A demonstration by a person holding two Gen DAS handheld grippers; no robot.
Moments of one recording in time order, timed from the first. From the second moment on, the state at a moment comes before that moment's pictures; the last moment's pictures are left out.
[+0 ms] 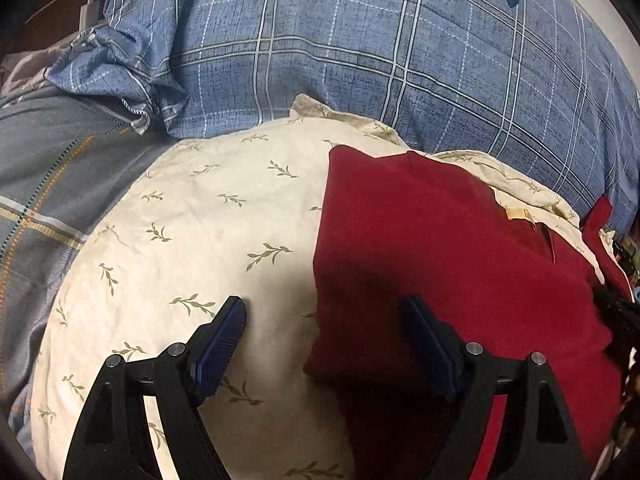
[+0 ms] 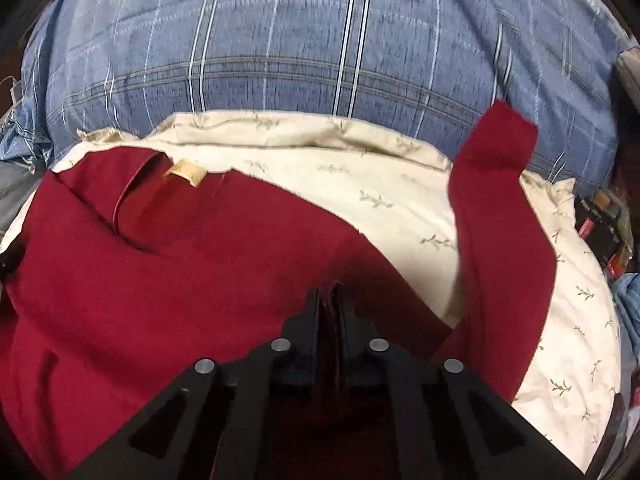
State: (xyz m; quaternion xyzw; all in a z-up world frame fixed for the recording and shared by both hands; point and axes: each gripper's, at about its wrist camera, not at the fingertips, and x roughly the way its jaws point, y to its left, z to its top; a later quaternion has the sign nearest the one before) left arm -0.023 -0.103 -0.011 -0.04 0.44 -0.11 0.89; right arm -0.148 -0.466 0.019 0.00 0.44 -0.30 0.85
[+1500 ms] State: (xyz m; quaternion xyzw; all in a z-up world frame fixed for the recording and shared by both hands) left arm -0.043 -0.127 0.008 0.00 0.44 -0.16 0.88; right arm -0.136 -0.469 0.062 0.06 0.42 -0.30 0.86
